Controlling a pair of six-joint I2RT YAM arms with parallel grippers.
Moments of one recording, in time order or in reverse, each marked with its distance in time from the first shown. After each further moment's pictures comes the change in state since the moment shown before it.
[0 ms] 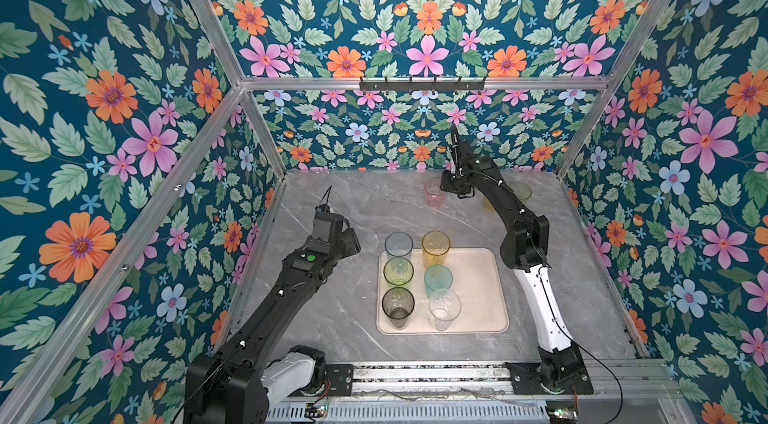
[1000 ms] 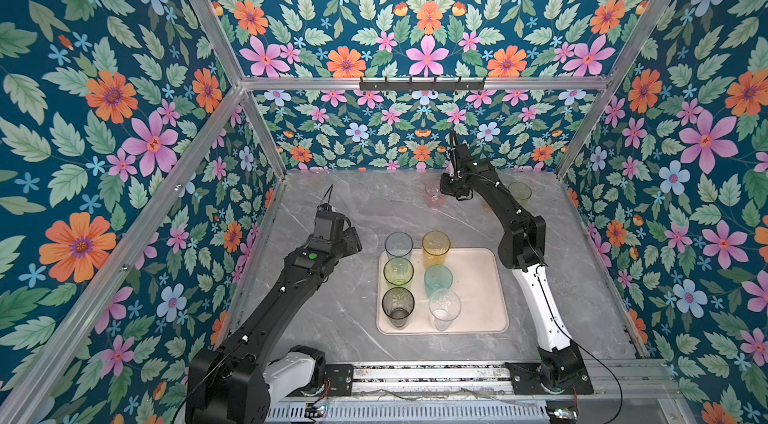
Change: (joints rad) left arm 0.000 0.024 0.005 0.013 0.019 0.000; right arm -0.002 0.039 0.015 -0.002 -0.014 0.000
